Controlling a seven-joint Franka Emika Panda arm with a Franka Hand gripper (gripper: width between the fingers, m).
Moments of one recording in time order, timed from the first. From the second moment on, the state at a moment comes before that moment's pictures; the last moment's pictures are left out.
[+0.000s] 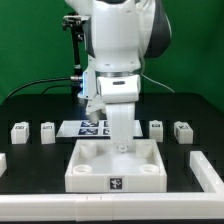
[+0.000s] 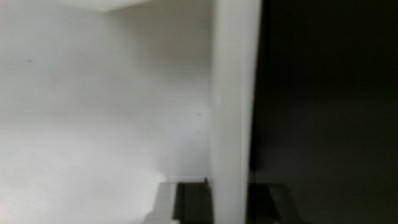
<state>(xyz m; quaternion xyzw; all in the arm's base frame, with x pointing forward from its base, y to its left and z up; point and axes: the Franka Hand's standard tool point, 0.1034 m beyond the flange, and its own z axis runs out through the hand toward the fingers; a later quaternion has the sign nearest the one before) 0.456 0.029 0.008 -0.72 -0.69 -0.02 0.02</state>
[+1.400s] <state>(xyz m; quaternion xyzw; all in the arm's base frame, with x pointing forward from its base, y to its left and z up) 0.495 0.072 0.009 -0.71 -0.70 -0.03 0.03</state>
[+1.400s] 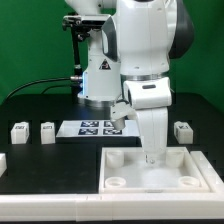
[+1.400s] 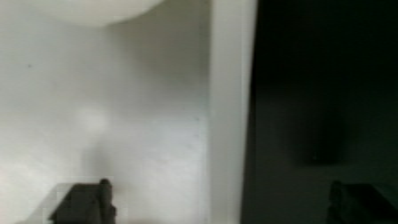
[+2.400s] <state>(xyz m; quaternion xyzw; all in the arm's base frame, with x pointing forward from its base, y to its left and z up) 0.470 0.084 0.057 -0.77 -0.63 -0.04 0.01</state>
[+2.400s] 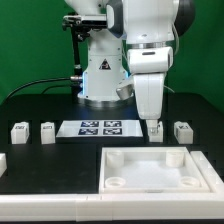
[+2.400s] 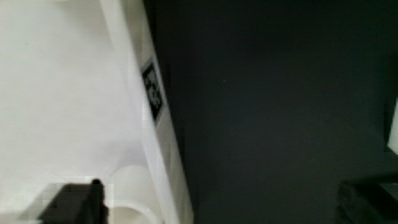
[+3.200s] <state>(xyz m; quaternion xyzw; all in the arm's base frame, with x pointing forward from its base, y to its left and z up) 0.447 0.131 0.051 -0.99 -0.11 -0.04 0.05</state>
